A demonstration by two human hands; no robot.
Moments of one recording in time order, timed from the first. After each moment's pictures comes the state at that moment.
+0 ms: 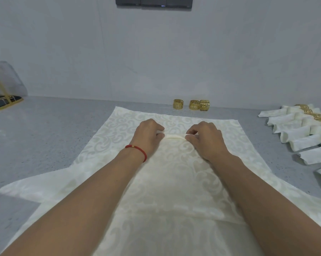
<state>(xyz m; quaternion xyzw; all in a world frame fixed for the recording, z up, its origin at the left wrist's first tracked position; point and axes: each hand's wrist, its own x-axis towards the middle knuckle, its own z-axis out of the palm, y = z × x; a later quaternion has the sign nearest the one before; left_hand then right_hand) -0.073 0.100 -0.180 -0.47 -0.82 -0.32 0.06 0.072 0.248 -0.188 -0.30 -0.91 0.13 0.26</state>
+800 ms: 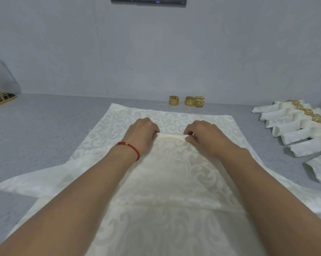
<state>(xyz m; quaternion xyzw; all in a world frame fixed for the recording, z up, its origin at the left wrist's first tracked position) -0.075 0.088 -0.180 -0.52 -0.83 -0.17 0.09 0.100 0.242 -0.170 -0.21 -0.97 0.03 0.13</state>
